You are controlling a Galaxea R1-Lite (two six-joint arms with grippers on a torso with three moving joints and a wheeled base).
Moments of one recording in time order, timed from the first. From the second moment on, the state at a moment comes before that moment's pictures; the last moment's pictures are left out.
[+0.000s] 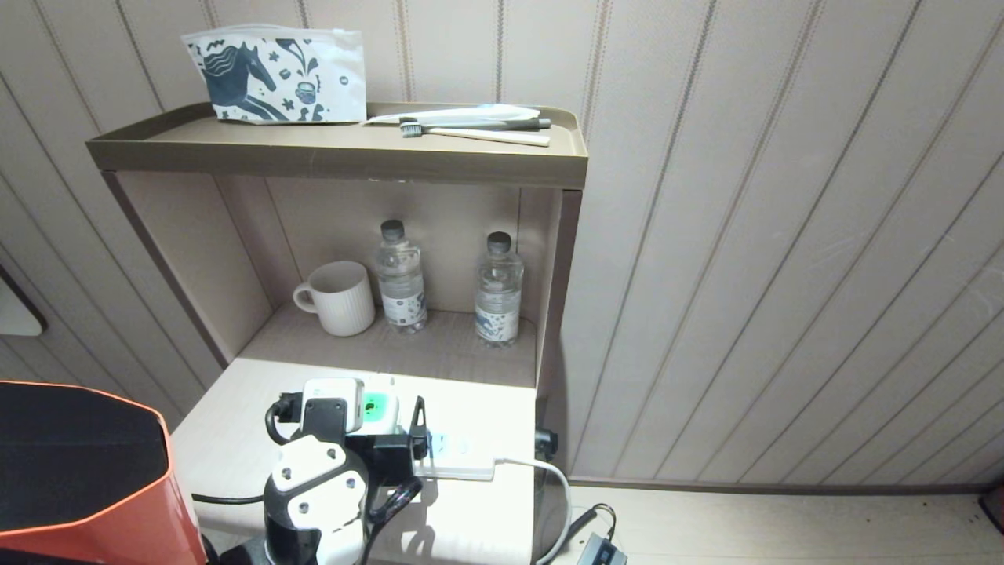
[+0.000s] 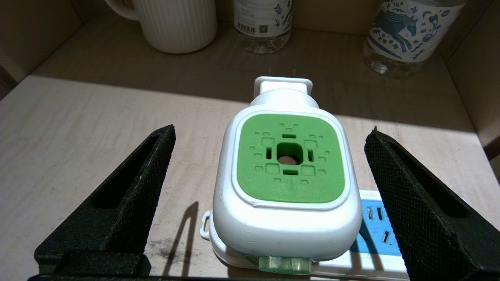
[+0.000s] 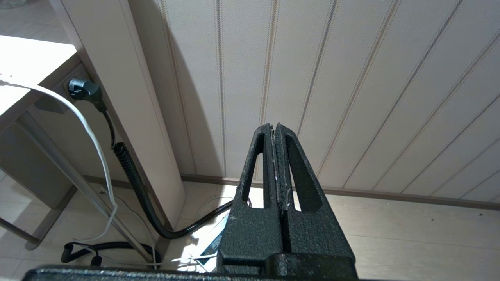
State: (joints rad) left arm -0.89 2.01 -0.27 -1.52 0.87 -0.19; right arm 0.00 0.00 0.00 0.02 0.01 -0.01
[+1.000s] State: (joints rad) left arm -0.88 2.01 -0.30 -1.52 0.87 -0.19; right arm 0.00 0.00 0.00 0.01 0.01 -0.01
